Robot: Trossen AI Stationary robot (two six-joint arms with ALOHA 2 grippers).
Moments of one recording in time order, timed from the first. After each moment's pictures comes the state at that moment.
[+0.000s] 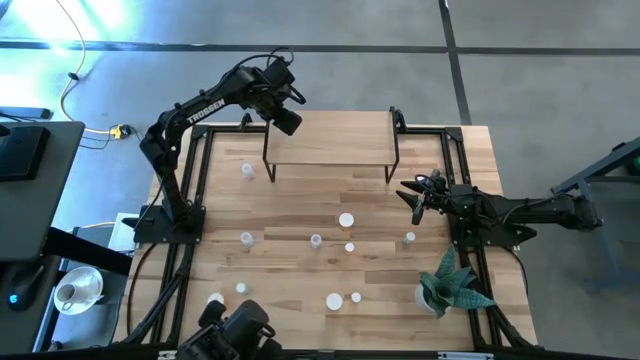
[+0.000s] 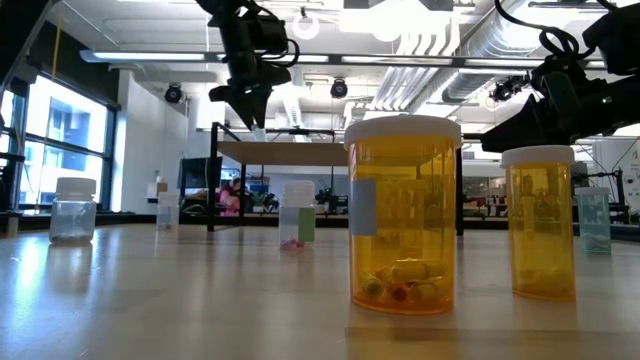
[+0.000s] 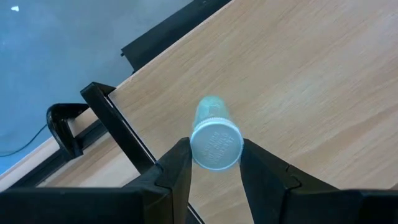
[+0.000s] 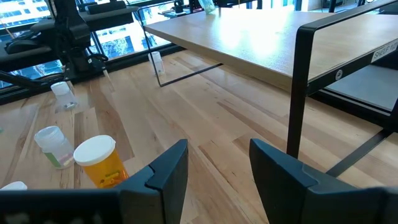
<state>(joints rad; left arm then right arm) 0.82 1.83 1.82 -1.20 -0.08 -0.20 -0.09 0.29 0.01 0.07 0.36 0.23</state>
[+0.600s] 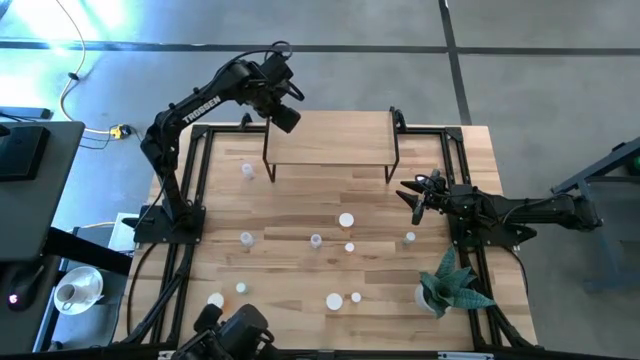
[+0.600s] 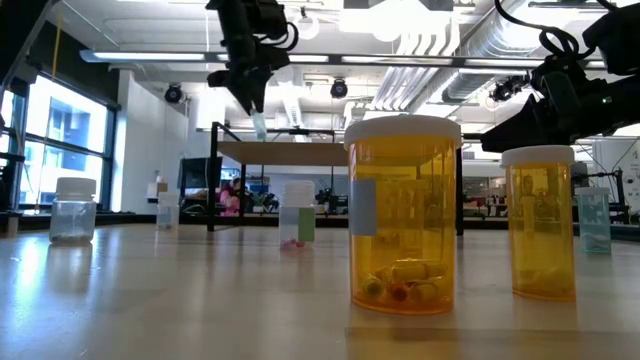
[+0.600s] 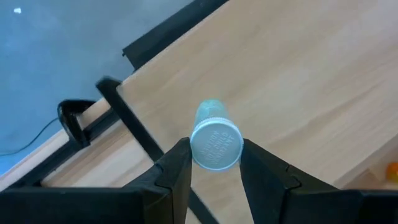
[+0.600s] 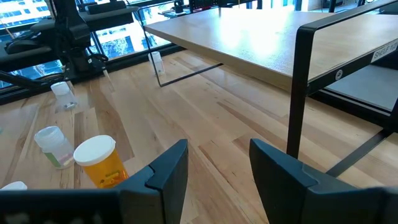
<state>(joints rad) 0.81 1.83 1.94 -1.33 -0.08 -0.21 -0.09 0.29 0.01 0.07 0.36 0.23</state>
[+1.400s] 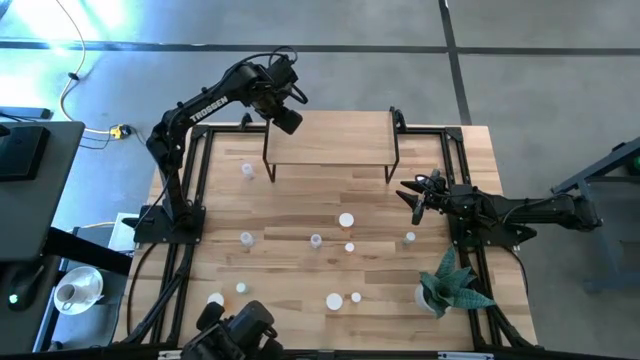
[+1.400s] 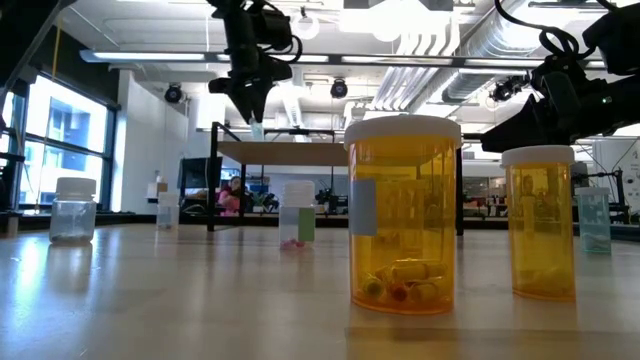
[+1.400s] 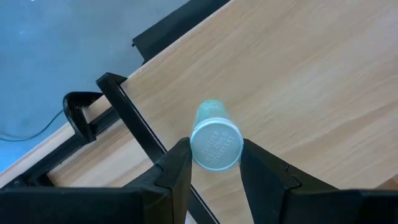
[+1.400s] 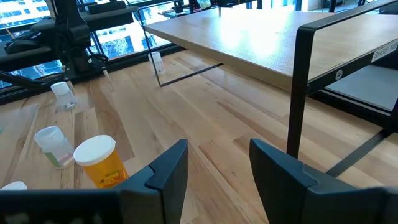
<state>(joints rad) 0.80 1.87 1.94 -1.33 -0.12 -0.23 -0.09 0.29 0.01 0.07 0.36 0.23</state>
